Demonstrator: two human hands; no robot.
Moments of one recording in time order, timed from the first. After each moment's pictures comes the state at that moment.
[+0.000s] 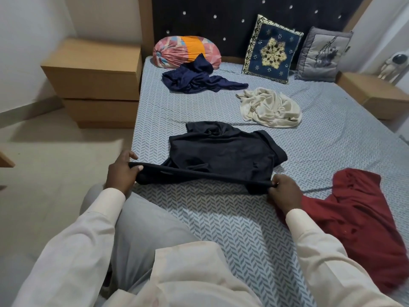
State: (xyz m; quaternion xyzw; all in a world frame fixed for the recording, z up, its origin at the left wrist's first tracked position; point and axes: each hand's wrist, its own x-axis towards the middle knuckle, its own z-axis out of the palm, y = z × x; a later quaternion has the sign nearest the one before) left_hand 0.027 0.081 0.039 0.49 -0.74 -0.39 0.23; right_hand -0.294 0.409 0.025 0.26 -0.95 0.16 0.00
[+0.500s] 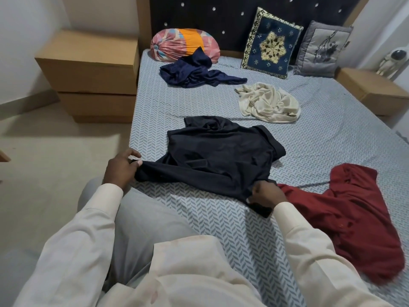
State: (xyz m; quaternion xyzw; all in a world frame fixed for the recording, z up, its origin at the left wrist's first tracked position) left_hand 0.027 0.080 0.035 0.49 -0.75 -0.40 0.20; right_hand -0.276 0.387 0.011 0.28 -0.93 -0.01 -0.24
